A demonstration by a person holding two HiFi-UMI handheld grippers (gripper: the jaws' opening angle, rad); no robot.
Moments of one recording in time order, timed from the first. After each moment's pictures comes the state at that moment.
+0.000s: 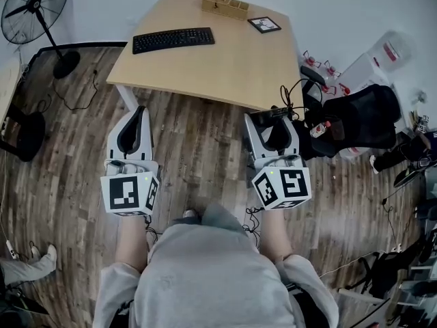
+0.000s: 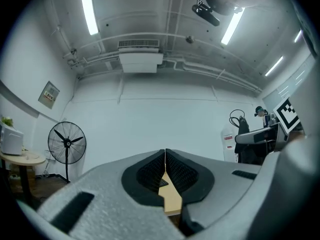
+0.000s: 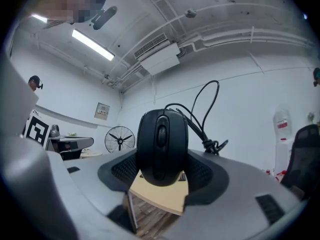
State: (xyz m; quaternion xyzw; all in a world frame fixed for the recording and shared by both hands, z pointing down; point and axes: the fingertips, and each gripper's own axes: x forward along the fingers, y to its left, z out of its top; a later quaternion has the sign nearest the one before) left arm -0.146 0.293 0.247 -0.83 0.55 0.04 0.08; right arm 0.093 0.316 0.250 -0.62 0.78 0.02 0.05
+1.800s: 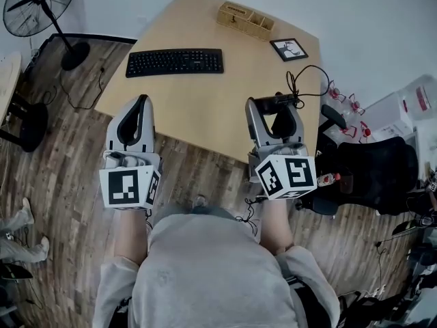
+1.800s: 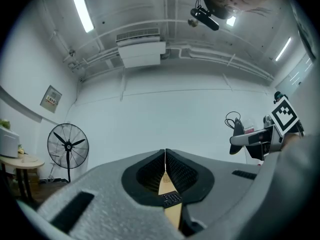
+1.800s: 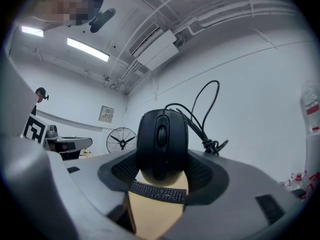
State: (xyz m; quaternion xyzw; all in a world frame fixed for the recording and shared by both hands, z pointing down) left arm -0.061 0.036 0.238 -0.80 0.60 0.03 0.09; right arm 0.171 0.012 0.247 -0.55 0.83 0.01 0.06
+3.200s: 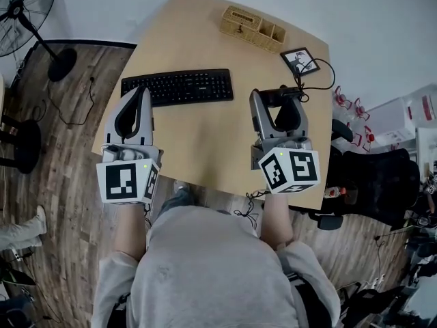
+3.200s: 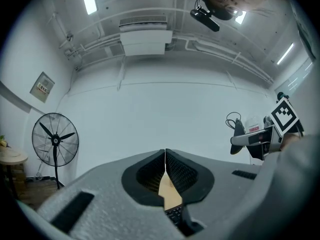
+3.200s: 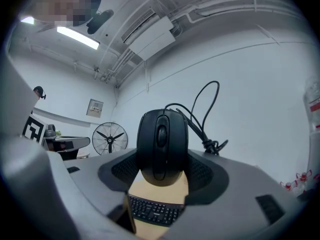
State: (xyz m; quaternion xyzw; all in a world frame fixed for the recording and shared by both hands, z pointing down) left arm -0.114 -0.180 0.250 -0.82 0.57 0.03 0.08; right arm 0.126 -0.190 0.258 -0.59 0.81 0.00 0.04
